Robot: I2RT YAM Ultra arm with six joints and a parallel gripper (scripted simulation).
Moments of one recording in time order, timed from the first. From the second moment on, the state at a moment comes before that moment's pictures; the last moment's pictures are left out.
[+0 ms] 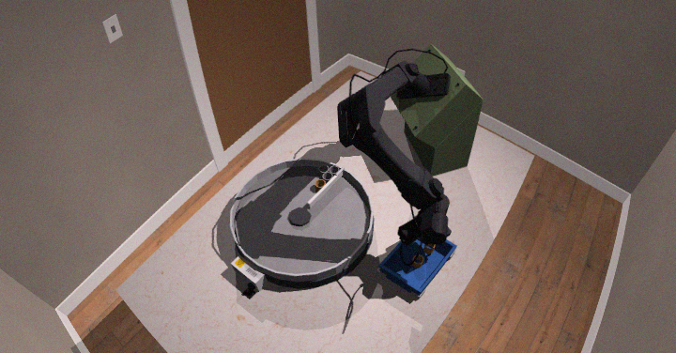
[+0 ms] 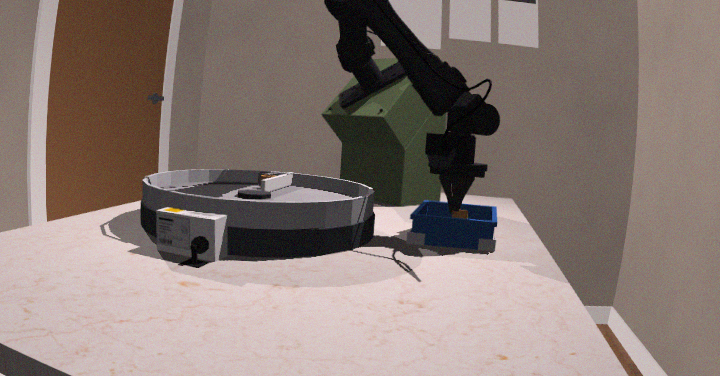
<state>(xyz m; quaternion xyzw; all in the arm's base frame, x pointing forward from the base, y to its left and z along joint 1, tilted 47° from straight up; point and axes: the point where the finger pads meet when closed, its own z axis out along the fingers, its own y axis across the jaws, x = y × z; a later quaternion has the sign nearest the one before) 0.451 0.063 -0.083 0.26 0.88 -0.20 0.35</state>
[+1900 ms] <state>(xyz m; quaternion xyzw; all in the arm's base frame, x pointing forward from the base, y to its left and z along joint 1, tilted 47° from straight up) 0.454 0.058 -0.083 0.26 0.88 -0.20 0.34</state>
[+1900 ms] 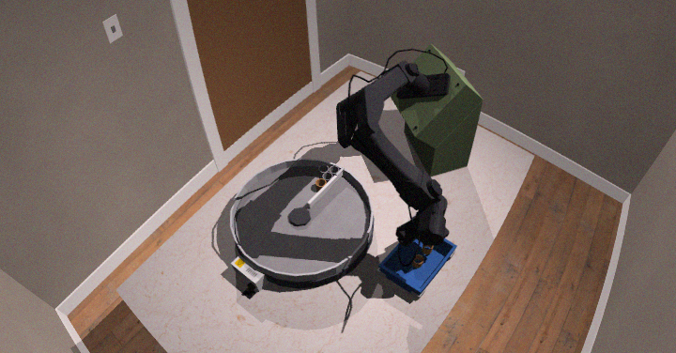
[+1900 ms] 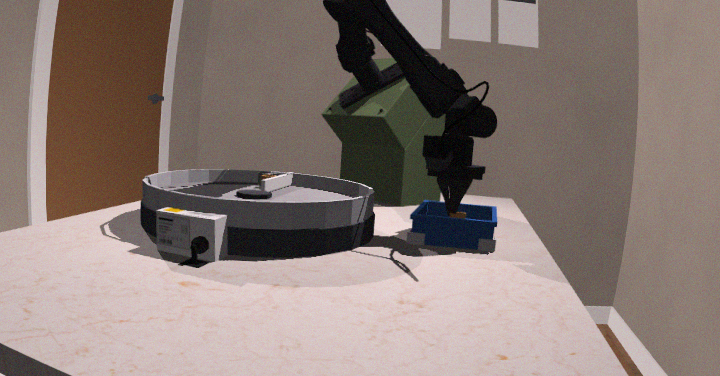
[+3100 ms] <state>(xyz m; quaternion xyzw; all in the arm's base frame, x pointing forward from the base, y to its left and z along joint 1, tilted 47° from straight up) 0.456 0.059 -0.083 0.26 0.88 -0.20 0.35</state>
